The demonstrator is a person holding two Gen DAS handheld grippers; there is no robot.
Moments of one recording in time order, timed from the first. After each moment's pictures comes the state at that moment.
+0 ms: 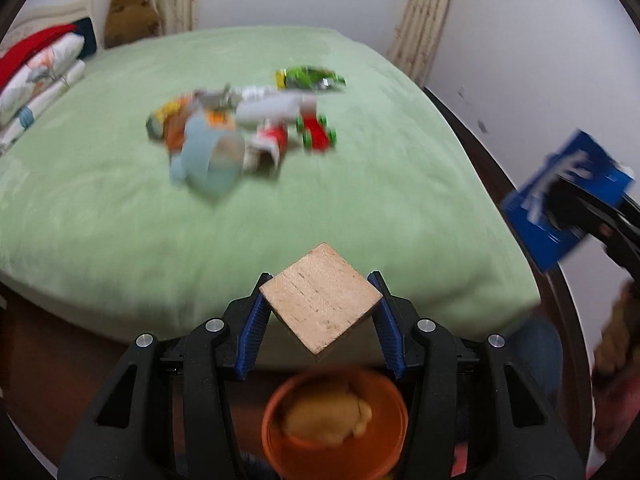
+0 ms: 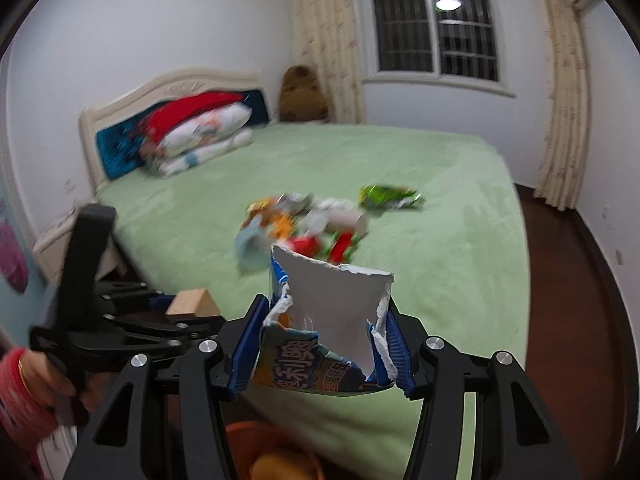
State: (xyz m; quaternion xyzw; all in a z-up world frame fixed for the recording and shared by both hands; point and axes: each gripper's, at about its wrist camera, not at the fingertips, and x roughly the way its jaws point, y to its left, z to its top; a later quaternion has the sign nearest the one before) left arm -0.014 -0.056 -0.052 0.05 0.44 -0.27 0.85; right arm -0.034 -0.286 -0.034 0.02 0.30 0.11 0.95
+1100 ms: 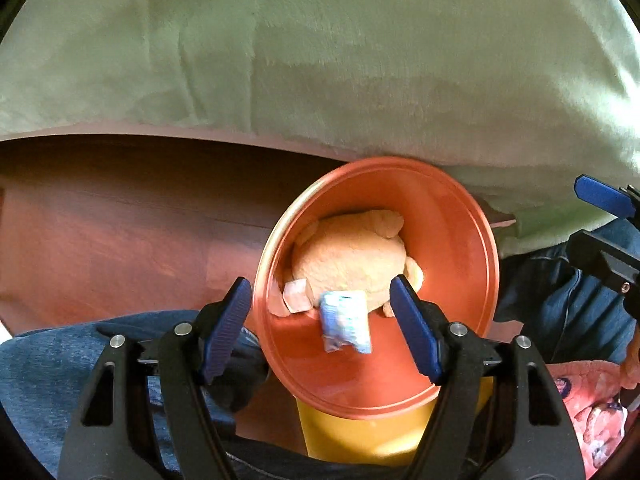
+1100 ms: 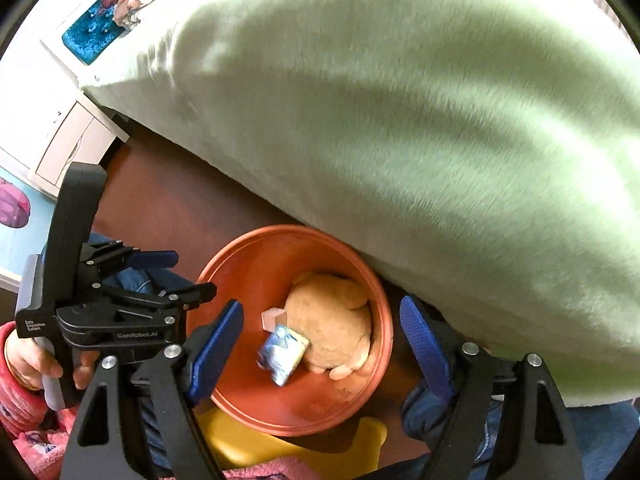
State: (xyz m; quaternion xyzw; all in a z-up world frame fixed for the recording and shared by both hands) left arm -0.042 -0.031 -0.274 0.05 0.65 -0.17 0.73; right arm -0.027 -0.251 -0.234 0.05 0.57 0.13 0.81
